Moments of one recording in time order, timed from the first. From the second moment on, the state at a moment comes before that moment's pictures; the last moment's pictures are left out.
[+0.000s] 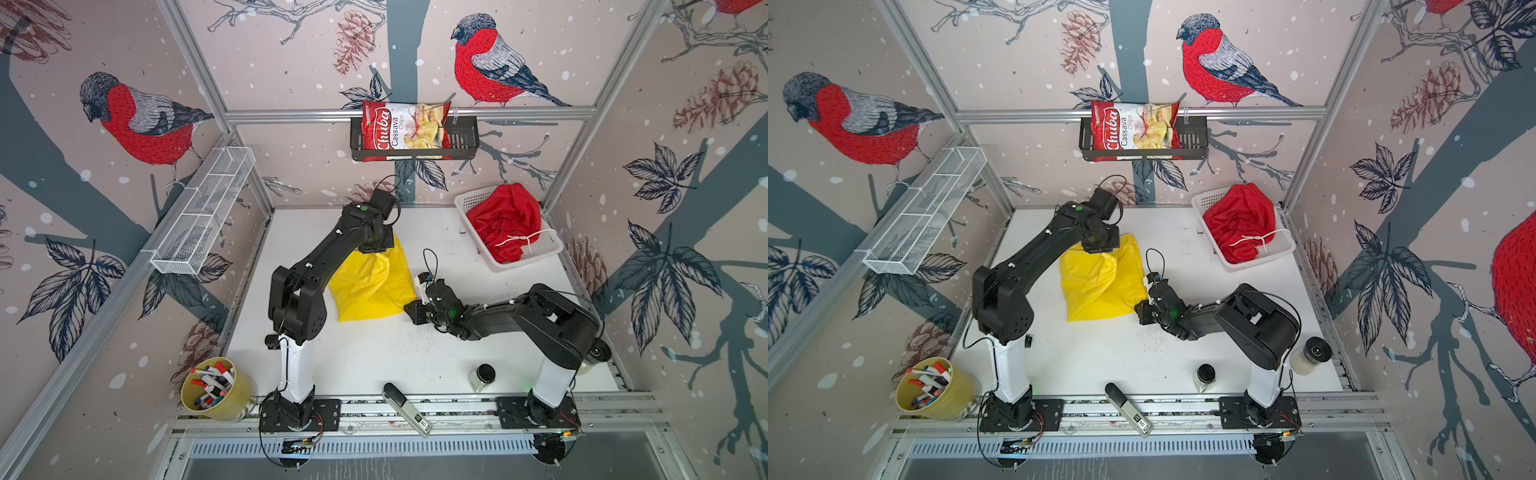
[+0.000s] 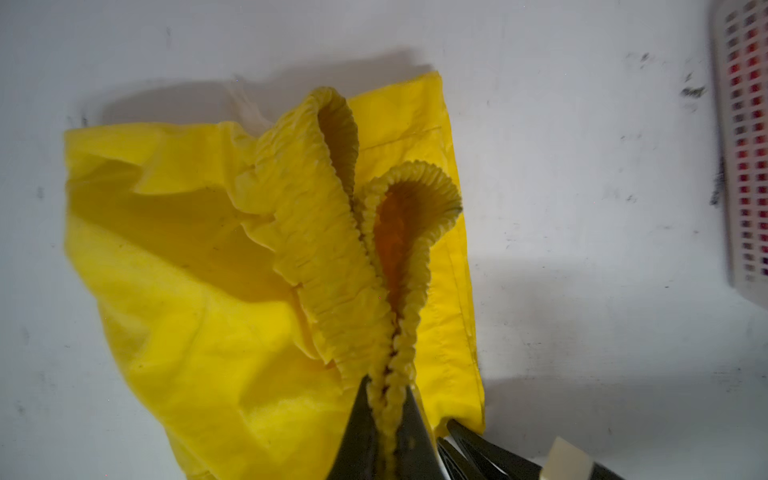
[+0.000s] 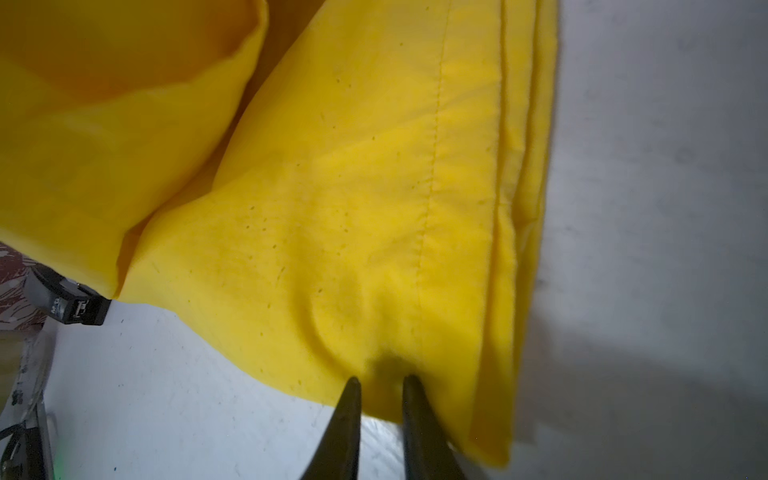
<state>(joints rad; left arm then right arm) -0.50 2.03 1.92 -1.09 -0.06 -0.55 0.87 1.79 0.68 0.43 -0.11 0.60</state>
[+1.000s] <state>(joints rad) -0.45 1.75 1.54 -0.83 -0.03 -0.61 0.73 1.66 0.98 0.22 -0.15 0.55</state>
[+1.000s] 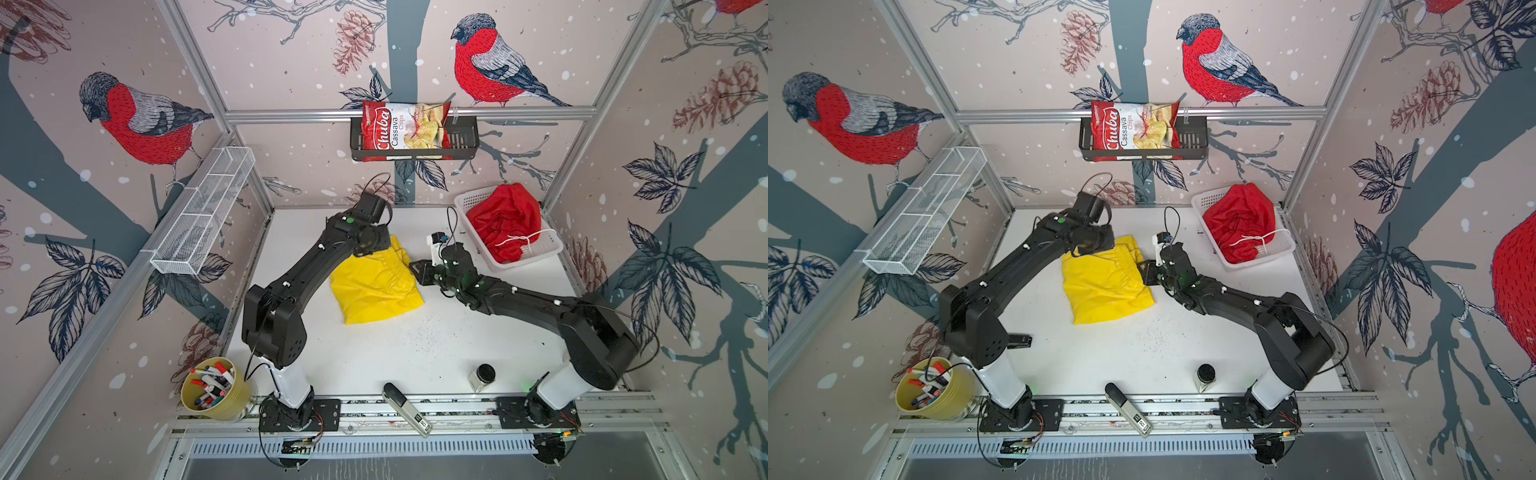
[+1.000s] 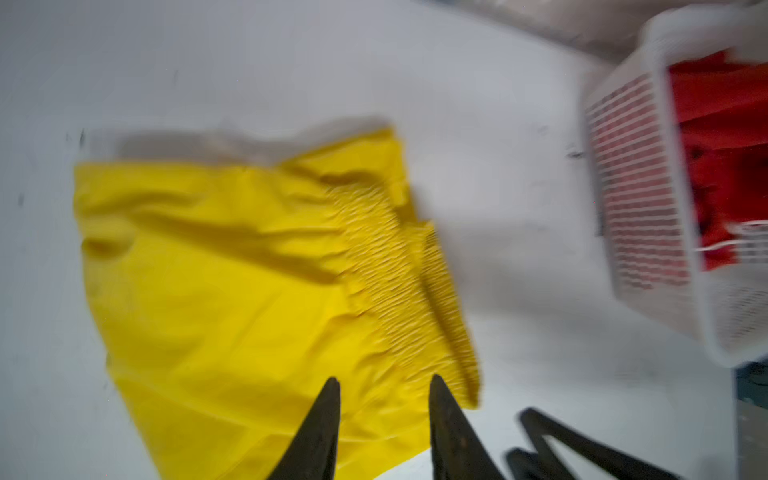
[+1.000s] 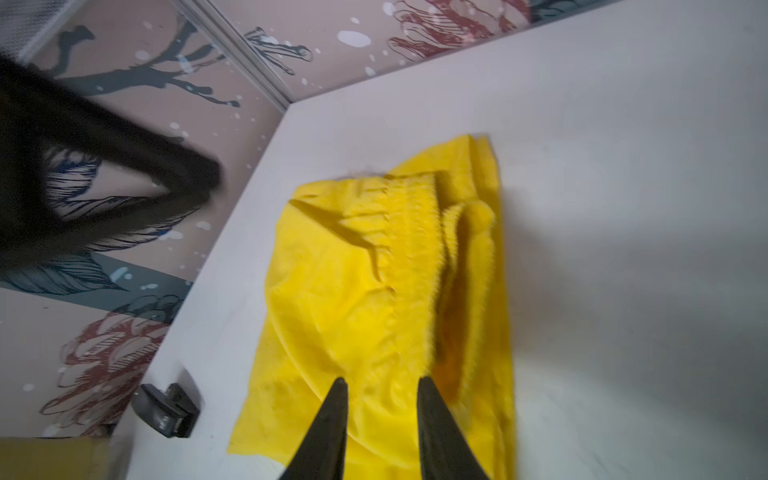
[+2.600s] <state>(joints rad) -0.20 1.59 0.89 -0.41 0.05 -0.65 0.63 2.34 1.74 -0.13 -0.33 0.42</state>
